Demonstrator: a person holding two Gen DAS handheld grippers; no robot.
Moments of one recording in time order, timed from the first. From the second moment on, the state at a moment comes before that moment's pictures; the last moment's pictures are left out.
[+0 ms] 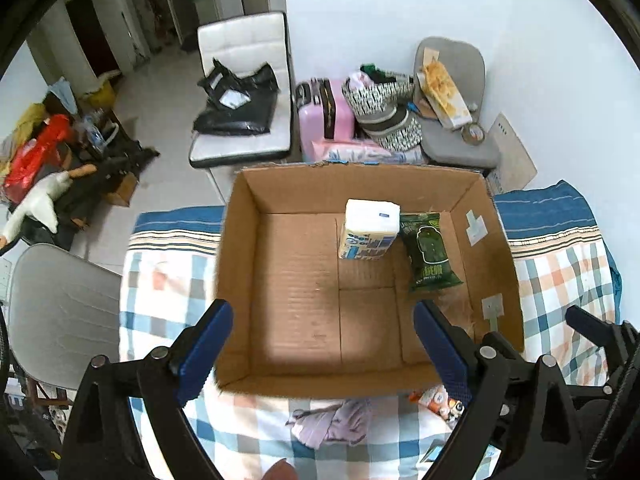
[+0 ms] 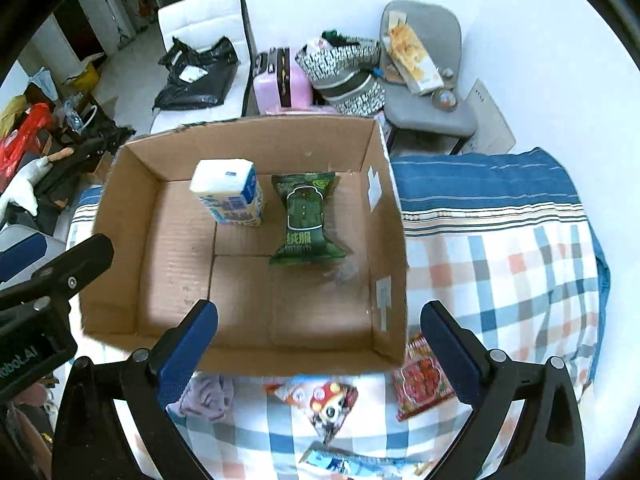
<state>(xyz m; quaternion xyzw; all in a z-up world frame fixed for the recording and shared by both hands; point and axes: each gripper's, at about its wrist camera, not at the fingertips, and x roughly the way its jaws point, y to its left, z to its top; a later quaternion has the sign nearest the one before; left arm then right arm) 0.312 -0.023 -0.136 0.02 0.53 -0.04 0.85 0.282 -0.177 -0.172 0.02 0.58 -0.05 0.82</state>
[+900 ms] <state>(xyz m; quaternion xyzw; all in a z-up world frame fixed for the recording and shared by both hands) 0.235 0.000 -0.168 0.01 0.59 -0.03 0.81 0.200 -0.203 -0.177 0.07 0.61 -0.01 0.79</state>
